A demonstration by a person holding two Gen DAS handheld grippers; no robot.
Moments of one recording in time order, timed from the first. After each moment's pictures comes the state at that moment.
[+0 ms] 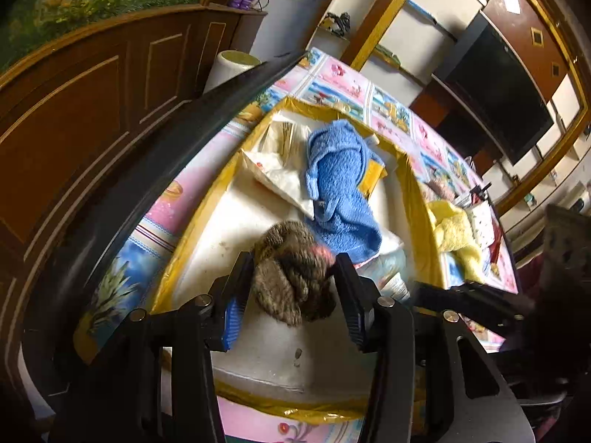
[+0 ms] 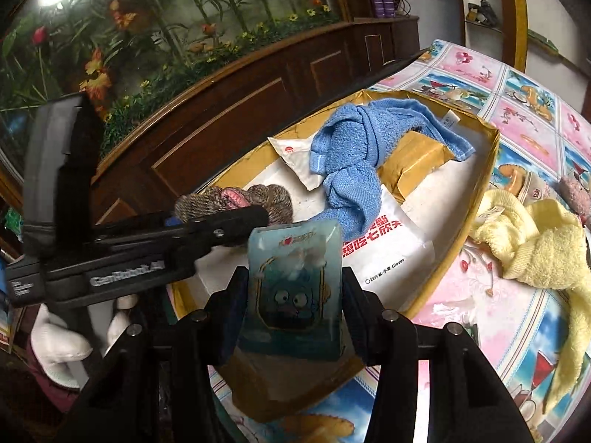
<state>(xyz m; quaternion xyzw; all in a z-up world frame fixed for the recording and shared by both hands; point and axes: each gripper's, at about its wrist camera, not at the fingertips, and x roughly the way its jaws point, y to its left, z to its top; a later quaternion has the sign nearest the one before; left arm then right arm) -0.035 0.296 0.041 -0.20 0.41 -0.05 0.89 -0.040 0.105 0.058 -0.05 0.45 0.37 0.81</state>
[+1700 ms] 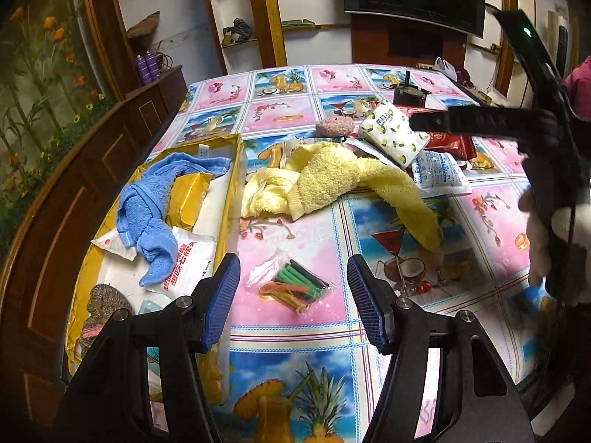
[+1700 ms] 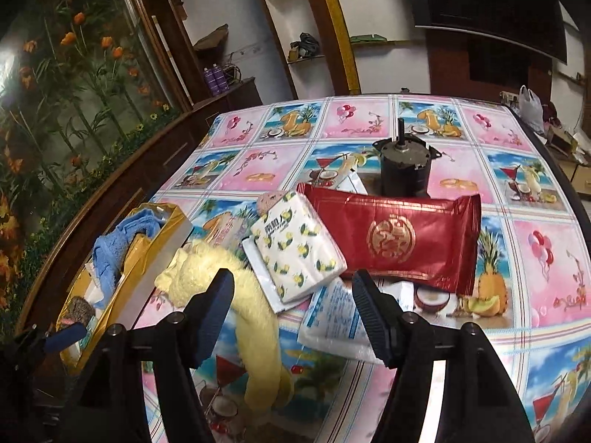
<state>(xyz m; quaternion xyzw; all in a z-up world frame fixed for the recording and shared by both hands) -0.044 0.064 0.070 0.10 0.40 -0.07 0.91 0.017 -0.149 0.078 0.08 0.37 0.14 0.91</state>
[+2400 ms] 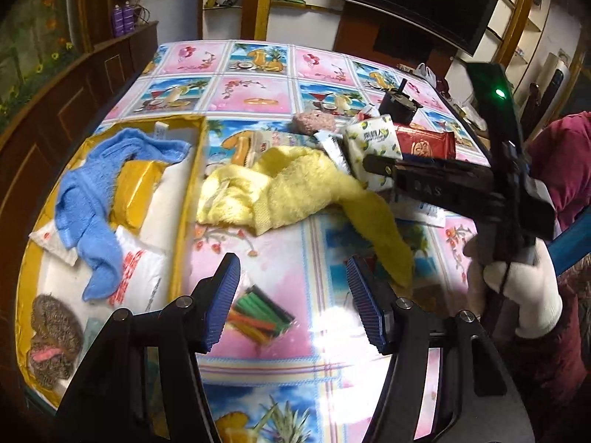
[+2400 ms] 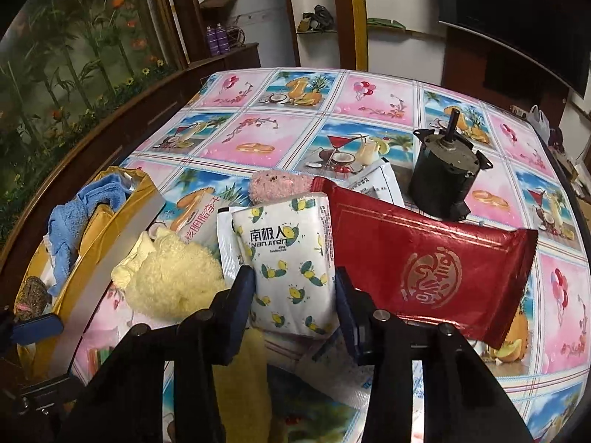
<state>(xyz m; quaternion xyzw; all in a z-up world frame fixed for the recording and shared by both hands) 0.010 0.069 0.073 0.00 0.46 -0.15 0.88 0.054 -0.117 0.053 0.01 0.42 0.14 0.90</state>
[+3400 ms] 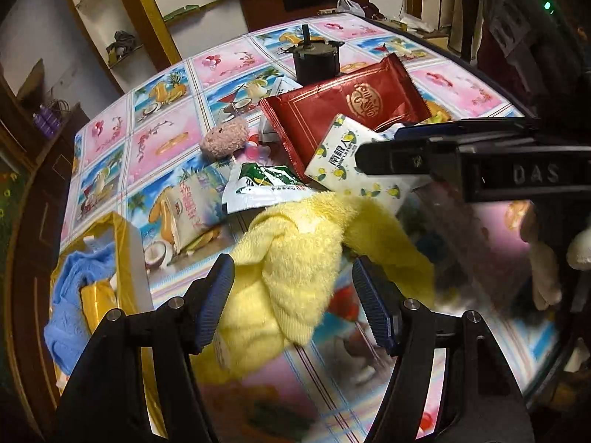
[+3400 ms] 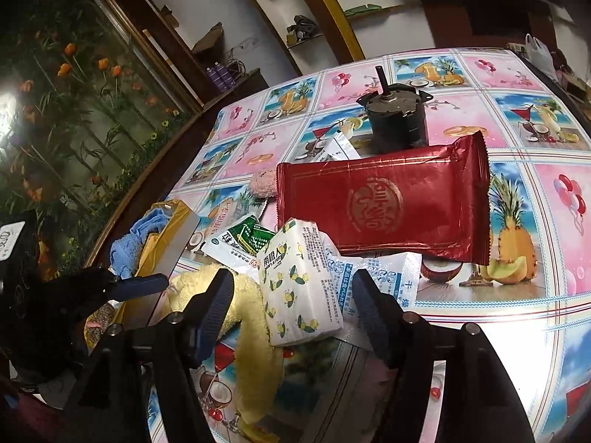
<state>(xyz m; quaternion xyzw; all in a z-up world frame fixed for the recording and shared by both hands) 0.040 -0.012 0.043 0.24 0.43 -0.23 0.84 0.022 -0.181 0.045 0.17 0.40 0.19 0.88</state>
